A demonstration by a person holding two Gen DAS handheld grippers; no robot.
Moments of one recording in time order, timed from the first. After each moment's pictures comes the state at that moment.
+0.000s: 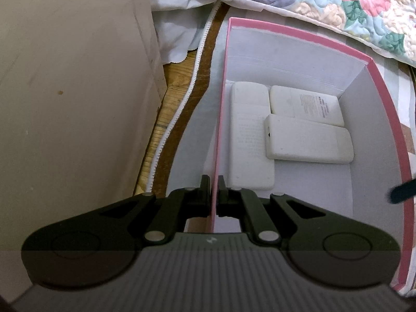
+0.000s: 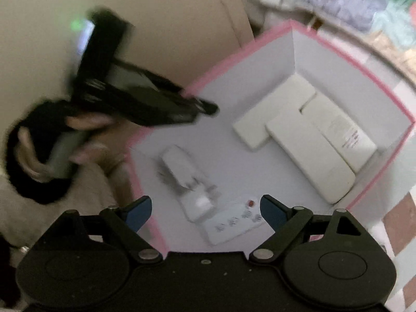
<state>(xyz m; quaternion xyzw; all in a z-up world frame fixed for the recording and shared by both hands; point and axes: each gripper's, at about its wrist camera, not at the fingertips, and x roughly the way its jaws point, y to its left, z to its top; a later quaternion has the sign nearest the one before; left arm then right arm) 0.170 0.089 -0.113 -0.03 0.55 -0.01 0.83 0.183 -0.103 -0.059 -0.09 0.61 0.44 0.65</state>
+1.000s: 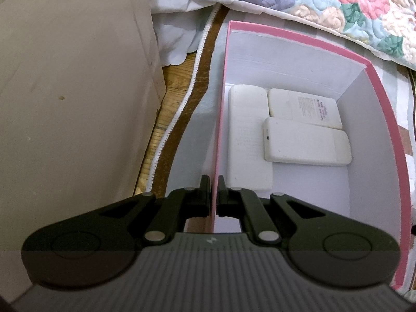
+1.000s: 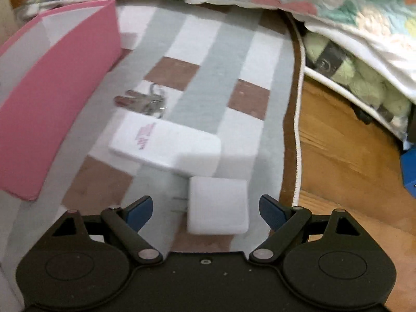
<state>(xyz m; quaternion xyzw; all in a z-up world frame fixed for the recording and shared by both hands) 0.170 0.090 -0.109 -0.03 0.55 -0.01 0.83 0.071 -0.312 -0.113 -0.09 0.56 0.00 0.83</state>
